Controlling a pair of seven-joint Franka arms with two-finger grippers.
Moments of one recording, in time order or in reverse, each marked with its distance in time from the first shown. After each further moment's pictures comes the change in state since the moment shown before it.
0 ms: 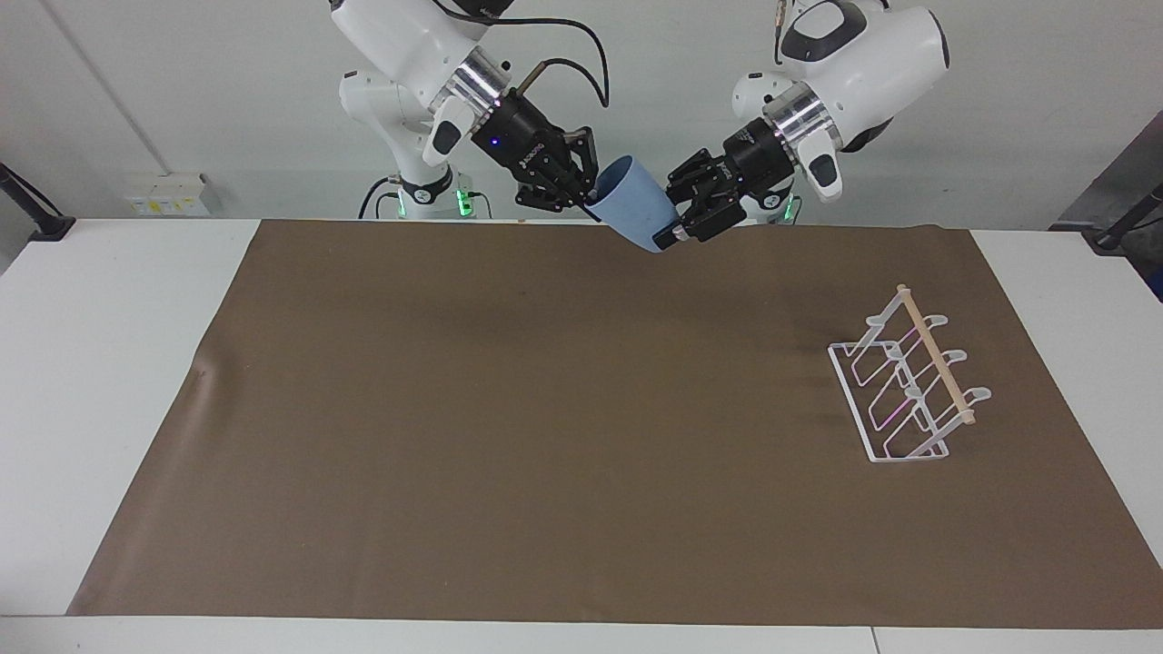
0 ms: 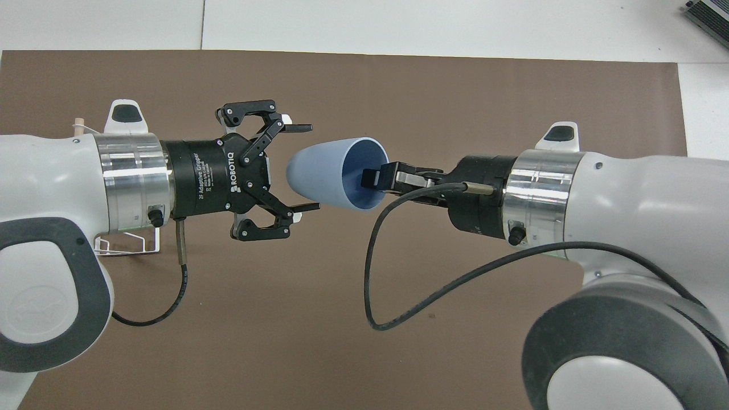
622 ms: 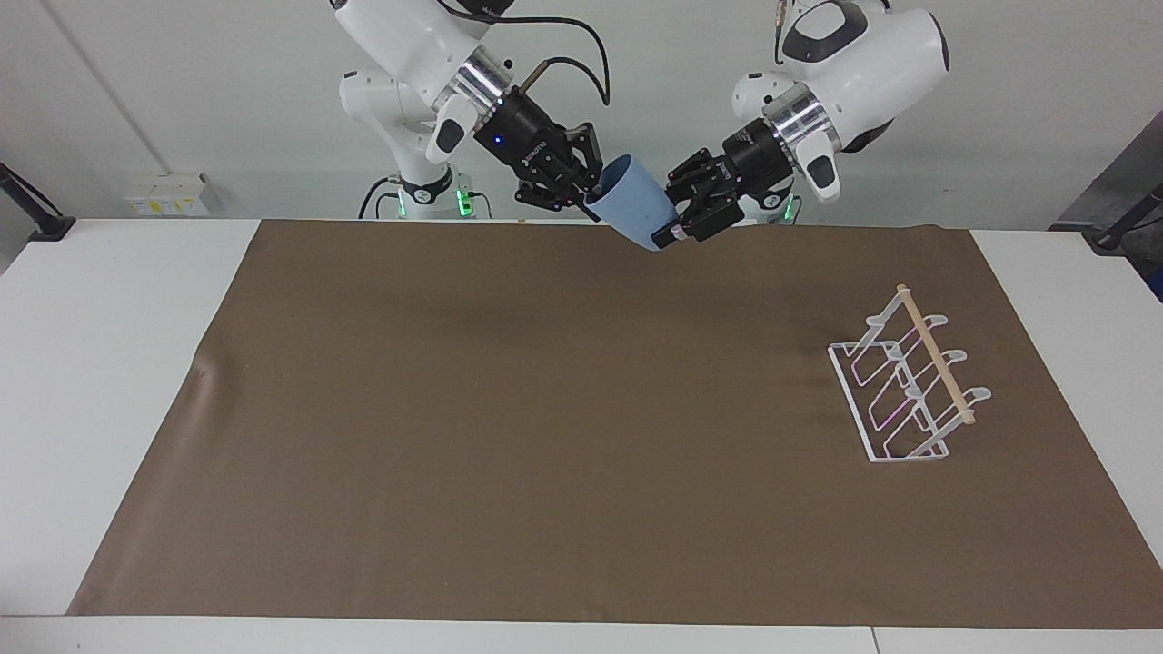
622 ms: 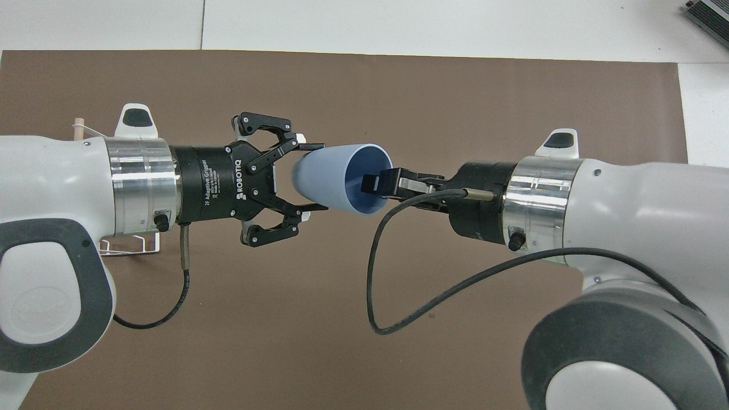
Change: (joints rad) left arm 0.001 0.001 0.003 0.000 0.002 -0.026 0.003; right arm 0.001 -0.010 0.005 -0.011 0.000 -0.017 0.003
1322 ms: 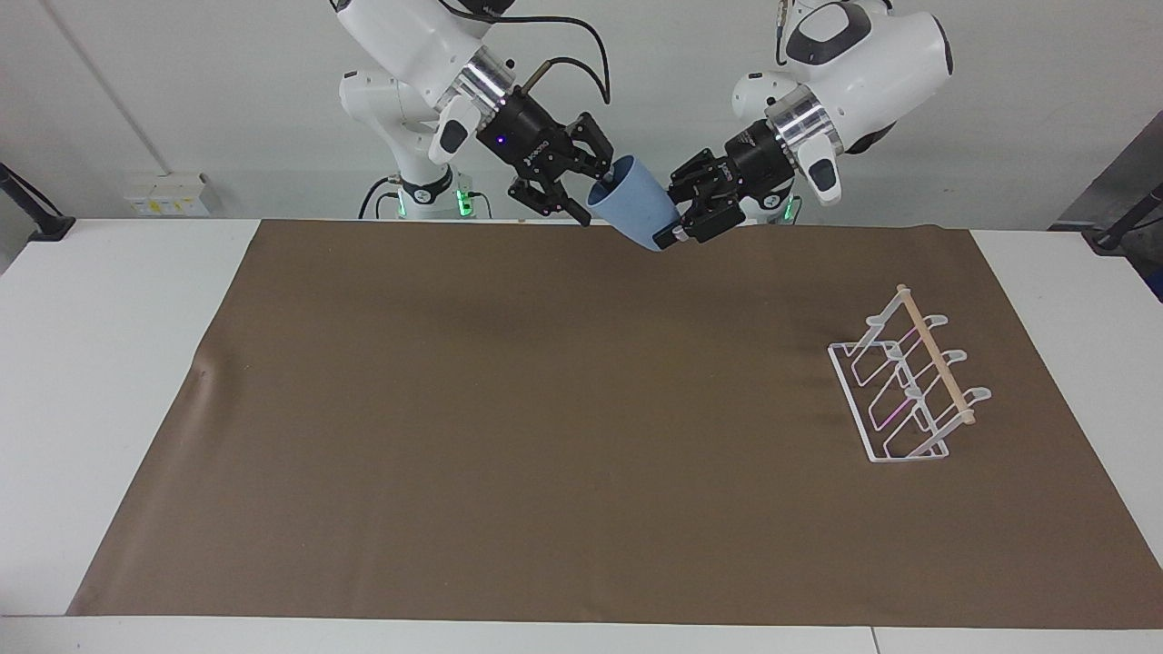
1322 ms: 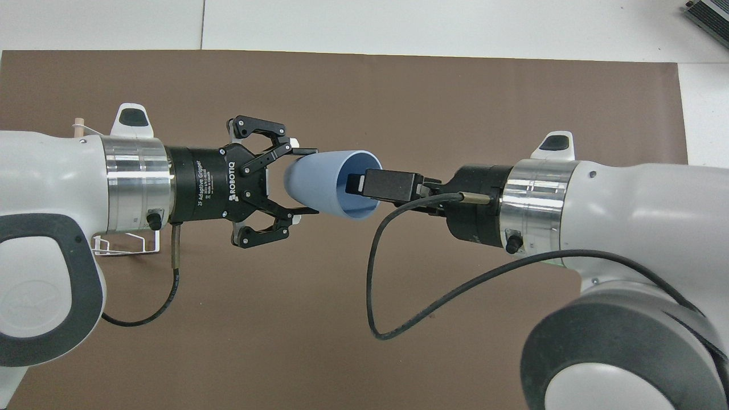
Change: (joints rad) left arm 0.013 0.001 0.019 0.000 0.051 -0.046 0.004; right arm 0.000 0.000 -0.001 -0.001 0.000 -0.006 0.000
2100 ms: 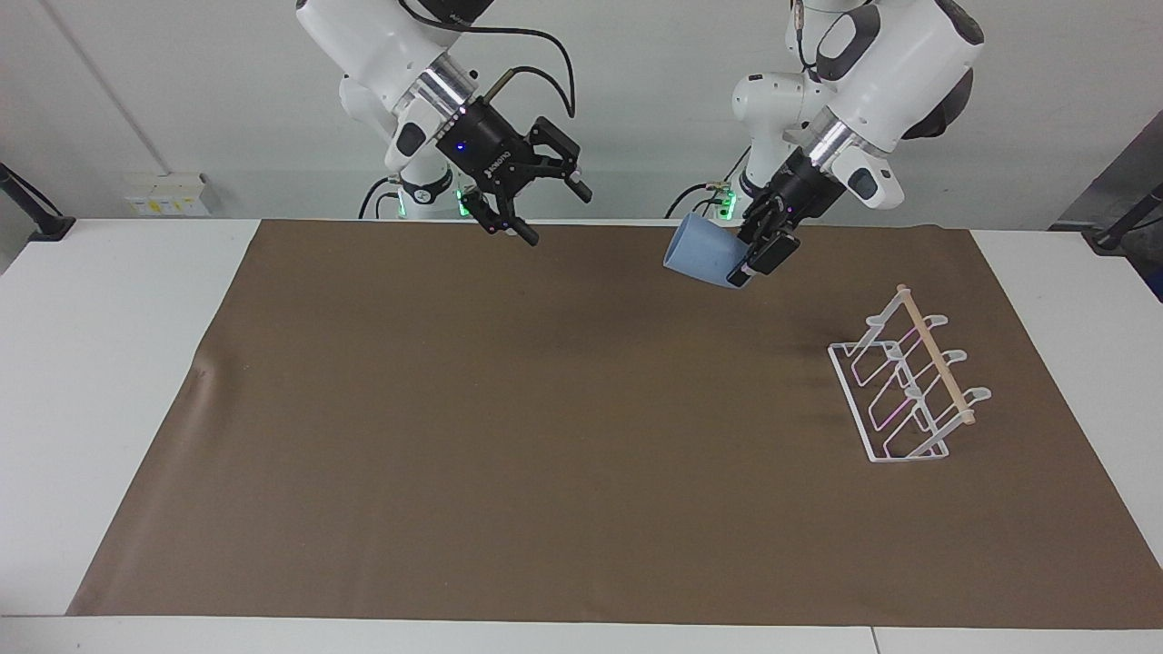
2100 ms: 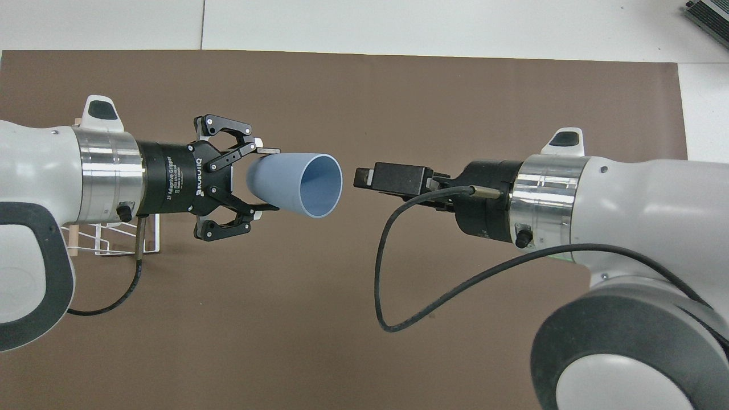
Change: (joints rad) left arm 0.058 0.000 0.003 0.015 0.556 -0.093 0.010; right arm -0.001 0.006 -0.097 0.009 -0.086 -0.001 -0.203
